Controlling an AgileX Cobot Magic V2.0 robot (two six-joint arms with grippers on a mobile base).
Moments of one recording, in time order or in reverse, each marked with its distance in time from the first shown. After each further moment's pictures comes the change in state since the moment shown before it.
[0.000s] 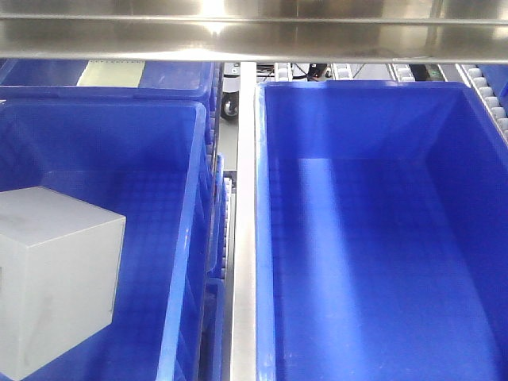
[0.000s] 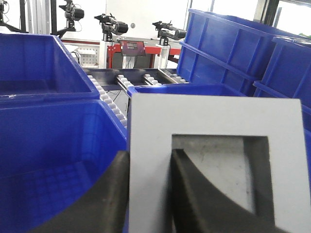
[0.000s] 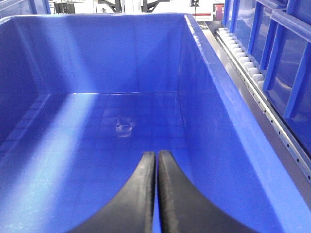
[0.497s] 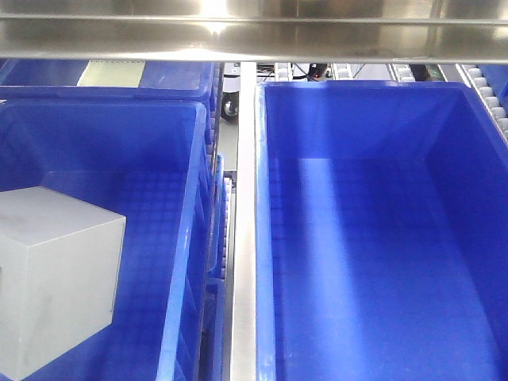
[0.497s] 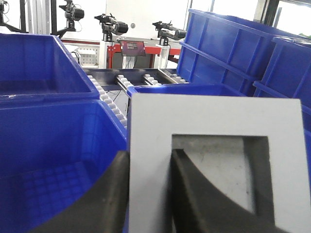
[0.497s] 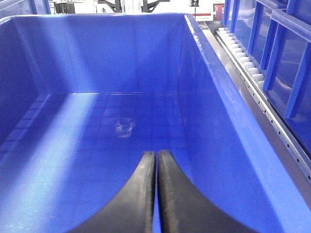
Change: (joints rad) left arm 0.000 0.000 0.000 0.000 0.000 0.000; right arm 0.000 0.000 0.000 0.000 0.000 0.000
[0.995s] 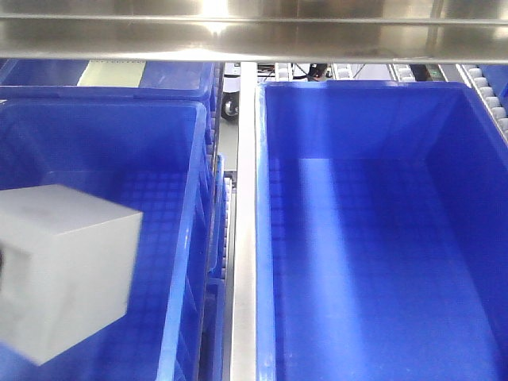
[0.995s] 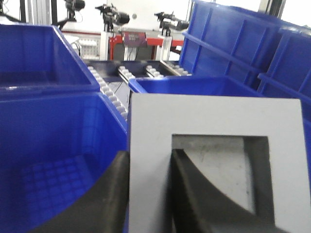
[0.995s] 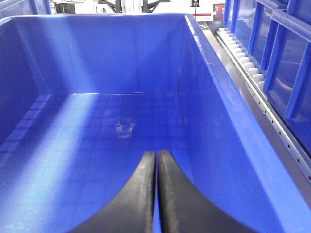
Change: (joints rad) left arm 0.000 0.096 0.000 0.000 -0.053 0.000; right arm 0.000 0.000 0.000 0.000 0.000 0.000
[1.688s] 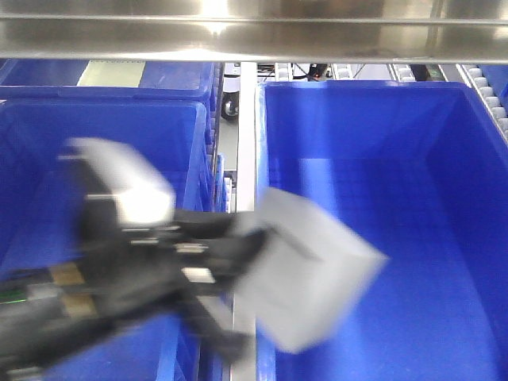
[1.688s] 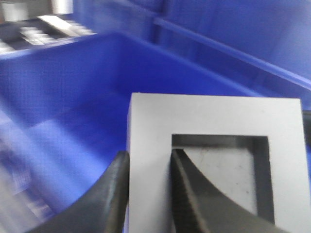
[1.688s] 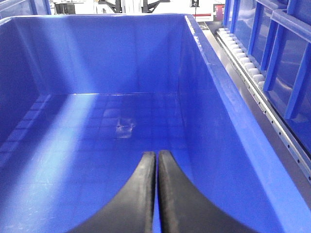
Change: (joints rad) left arm -0.424 0.776 -0.292 0.000 -0.334 0.077; right arm 0.000 0.000 0.000 0.000 -0.001 0.000
